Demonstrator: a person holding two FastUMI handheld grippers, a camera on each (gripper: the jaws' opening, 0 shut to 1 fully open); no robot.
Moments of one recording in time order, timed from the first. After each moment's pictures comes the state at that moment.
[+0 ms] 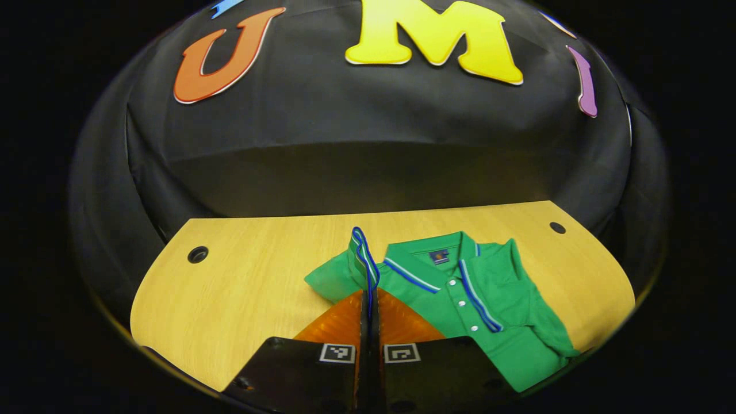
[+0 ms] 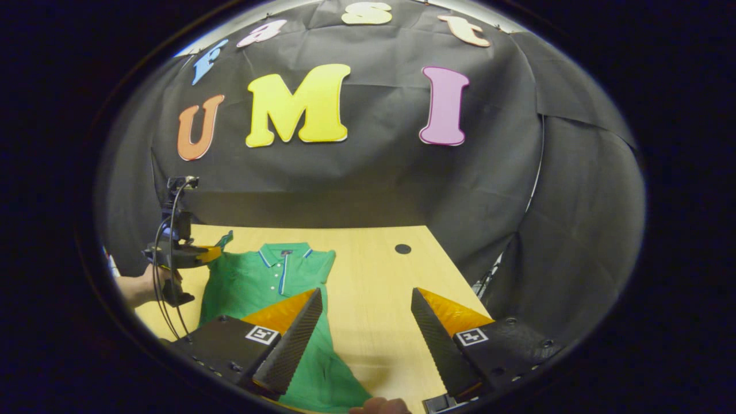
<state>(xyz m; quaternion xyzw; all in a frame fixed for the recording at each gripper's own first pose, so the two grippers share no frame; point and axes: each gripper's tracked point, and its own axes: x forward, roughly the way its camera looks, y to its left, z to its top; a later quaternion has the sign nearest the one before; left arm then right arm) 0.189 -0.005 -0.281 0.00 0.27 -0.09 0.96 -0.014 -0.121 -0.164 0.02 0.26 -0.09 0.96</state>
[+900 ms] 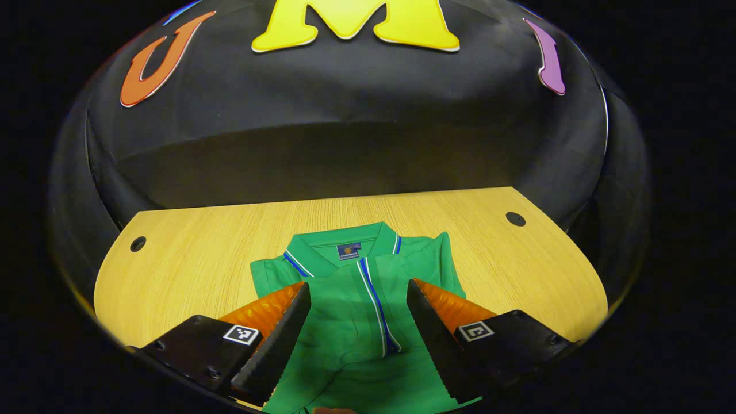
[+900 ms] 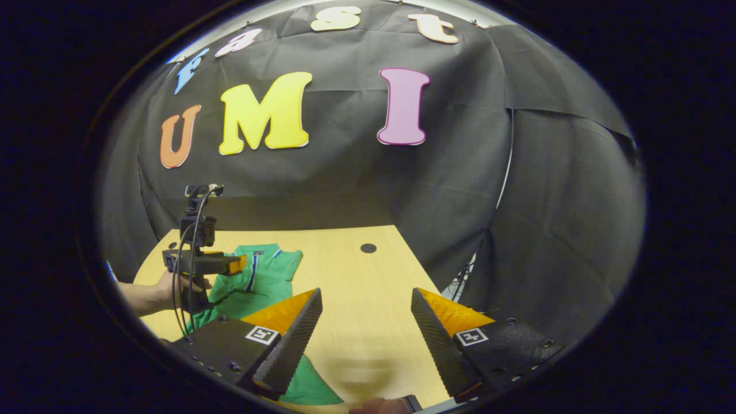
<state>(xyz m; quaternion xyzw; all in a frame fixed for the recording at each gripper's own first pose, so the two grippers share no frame) 0.188 -0.119 -0.289 -0.01 0.30 -0.09 0.95 -0.039 -0.189 -0.157 0.02 0.25 -0.12 0.96</state>
